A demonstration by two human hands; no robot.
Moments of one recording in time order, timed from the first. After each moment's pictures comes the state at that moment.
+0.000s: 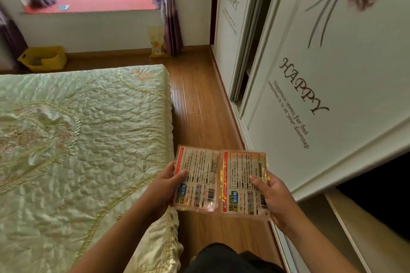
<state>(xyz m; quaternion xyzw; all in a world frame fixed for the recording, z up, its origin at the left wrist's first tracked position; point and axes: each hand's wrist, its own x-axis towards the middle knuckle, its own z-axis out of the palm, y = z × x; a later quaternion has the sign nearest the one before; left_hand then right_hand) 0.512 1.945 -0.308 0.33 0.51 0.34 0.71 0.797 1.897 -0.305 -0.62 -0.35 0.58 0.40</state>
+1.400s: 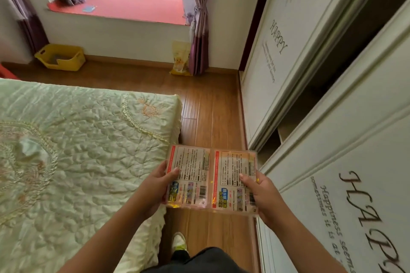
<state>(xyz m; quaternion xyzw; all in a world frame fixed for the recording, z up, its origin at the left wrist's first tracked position) 0.517 2.399 -0.326 0.27 0.53 0.43 0.68 0.801 2.416 -0.316 -0.57 -0.38 0.64 0.34</state>
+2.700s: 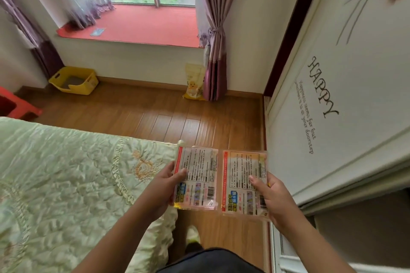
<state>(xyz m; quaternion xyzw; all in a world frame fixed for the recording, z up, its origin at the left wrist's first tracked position) 0.514 2.849 -0.307 0.25 0.56 0.45 0.65 0.801 2.893 -0.323 -0.54 -0.40 0.67 0.31</state>
